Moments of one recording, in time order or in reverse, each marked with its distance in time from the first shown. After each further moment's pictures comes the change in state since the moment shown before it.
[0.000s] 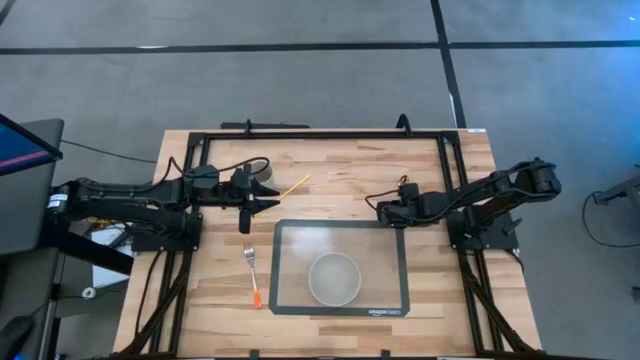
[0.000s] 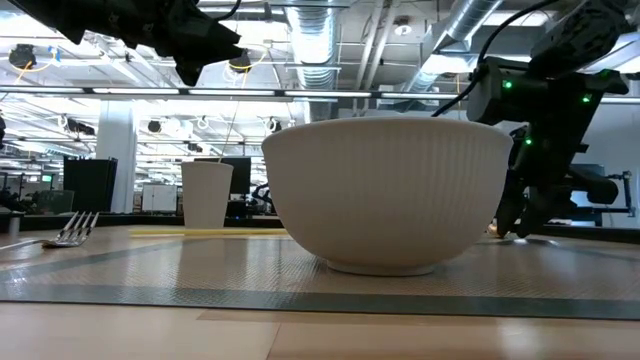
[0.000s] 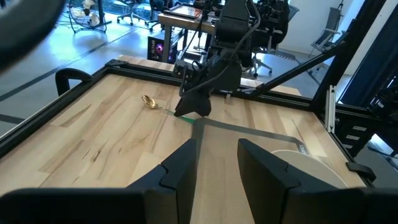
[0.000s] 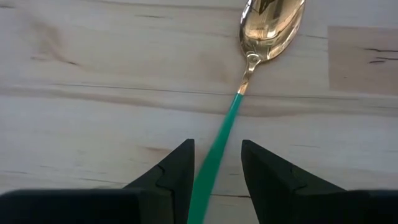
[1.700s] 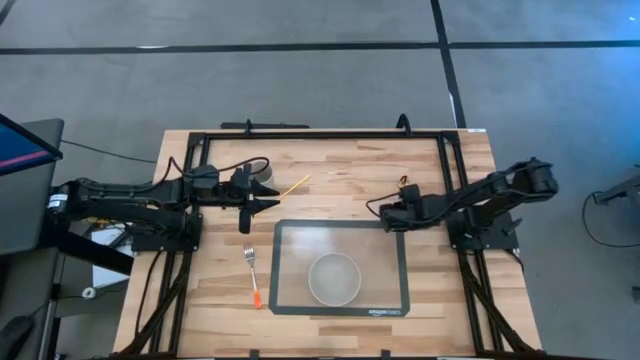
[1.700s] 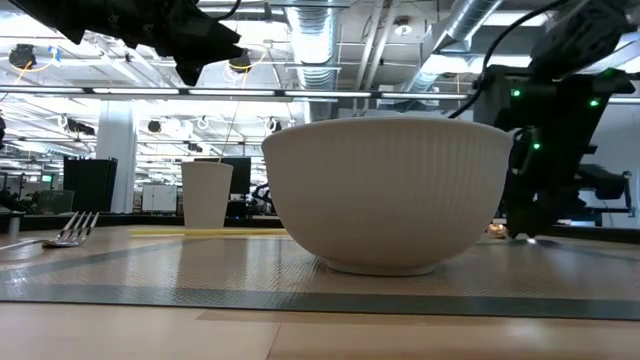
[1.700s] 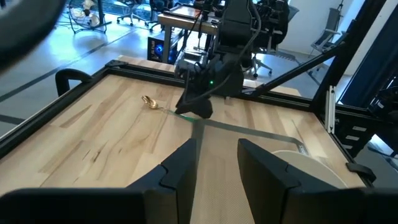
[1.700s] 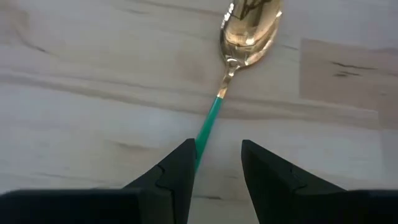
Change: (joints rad) left arm 0.000 0.000 0.000 0.003 0.000 0.000; right arm 0.029 0.047 0.004 -0.069 0.033 -0.014
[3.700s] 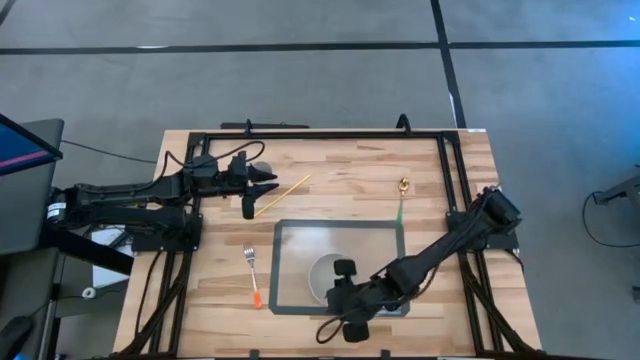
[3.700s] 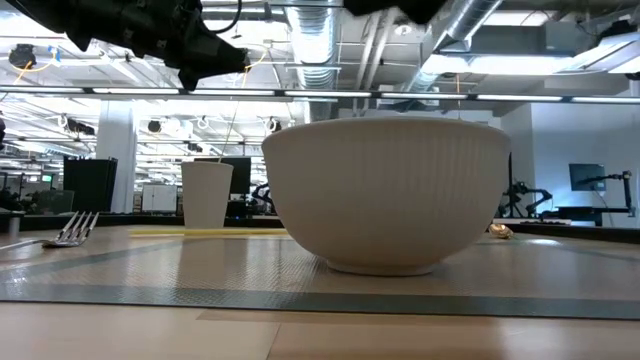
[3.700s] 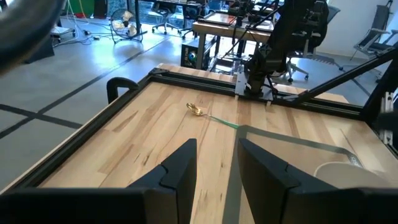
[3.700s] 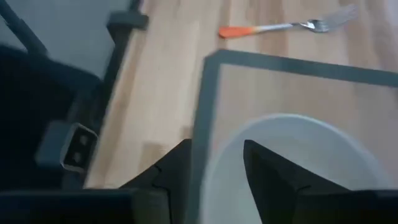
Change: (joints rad) left arm 0.146 0.000 0.000 0.004 0.000 0.068; right arm 0.533 0.411 0.943 0.132 -0.276 -1.121
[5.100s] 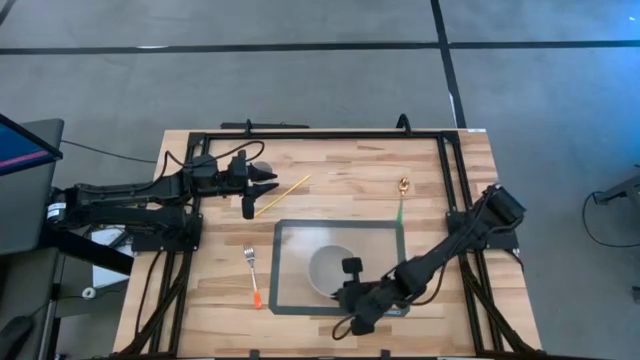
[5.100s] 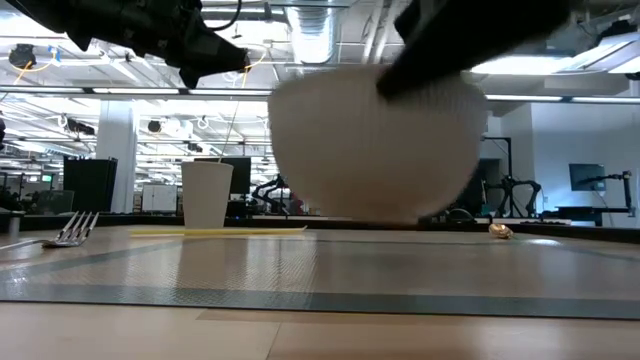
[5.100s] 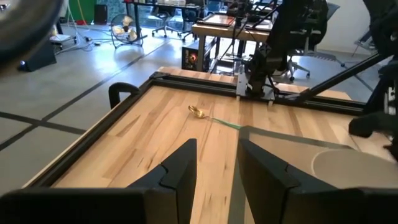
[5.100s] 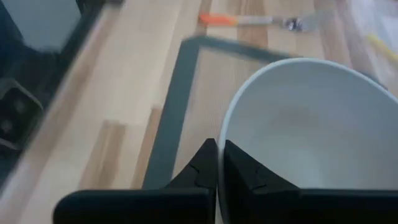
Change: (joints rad) left arm 0.000 0.000 0.001 0.012 0.000 0.037; right arm 0.036 -0.033 -0.306 0.335 0.140 -0.098
